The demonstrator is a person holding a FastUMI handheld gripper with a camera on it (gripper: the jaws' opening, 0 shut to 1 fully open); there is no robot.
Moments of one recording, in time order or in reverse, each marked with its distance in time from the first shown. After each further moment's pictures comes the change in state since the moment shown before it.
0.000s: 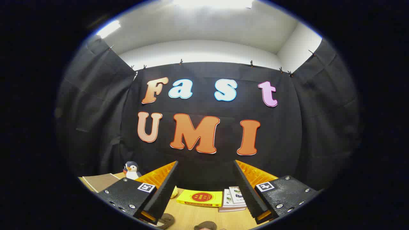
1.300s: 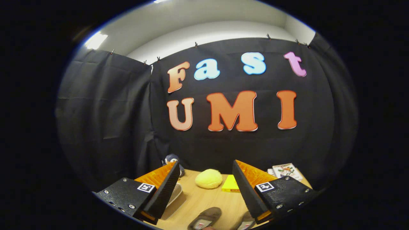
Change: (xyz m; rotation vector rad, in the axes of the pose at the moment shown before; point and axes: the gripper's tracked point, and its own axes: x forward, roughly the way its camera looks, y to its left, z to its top) arm -0.002 0.136 -0.054 0.236 0.309 0.301
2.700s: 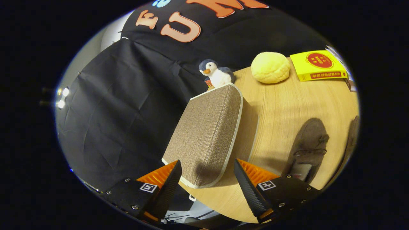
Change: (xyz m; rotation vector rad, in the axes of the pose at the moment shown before) arm 0.045 0.136 -0.241 0.553 0.795 0.424
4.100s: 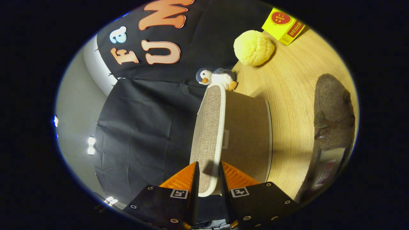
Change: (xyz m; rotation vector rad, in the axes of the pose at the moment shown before) arm -0.007 0.000 0.021 0.347 -0.121 0.325
